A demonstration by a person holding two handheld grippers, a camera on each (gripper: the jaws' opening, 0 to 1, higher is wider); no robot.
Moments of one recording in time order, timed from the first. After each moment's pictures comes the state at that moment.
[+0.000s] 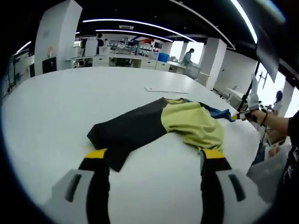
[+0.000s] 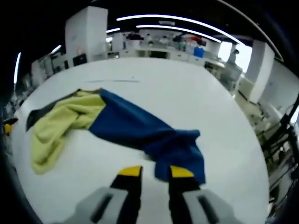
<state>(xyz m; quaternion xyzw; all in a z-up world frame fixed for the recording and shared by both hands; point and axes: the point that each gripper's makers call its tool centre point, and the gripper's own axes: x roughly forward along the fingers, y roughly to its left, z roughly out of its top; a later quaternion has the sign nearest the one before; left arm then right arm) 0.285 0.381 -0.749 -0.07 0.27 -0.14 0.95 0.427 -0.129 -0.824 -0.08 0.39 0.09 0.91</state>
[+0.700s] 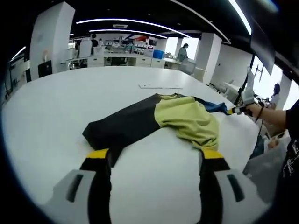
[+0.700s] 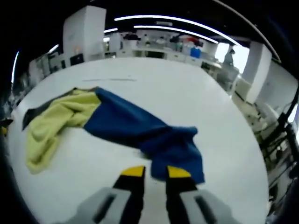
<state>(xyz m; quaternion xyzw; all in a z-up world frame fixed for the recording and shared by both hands) 0.277 0.375 -0.751 -0.05 0.28 -0.16 0.95 0.429 -0.133 -0.830 -0.08 0.39 0.08 0.92</state>
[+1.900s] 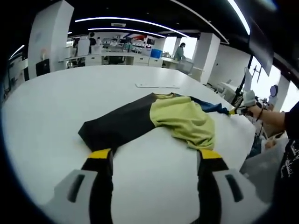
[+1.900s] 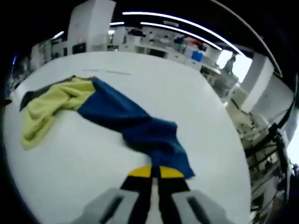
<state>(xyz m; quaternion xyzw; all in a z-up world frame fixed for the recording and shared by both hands) 0.270 0.362 -0.747 -0.06 0.28 -0.17 0.94 0.407 -0.181 -0.819 -0.16 0.39 0.07 0.91</state>
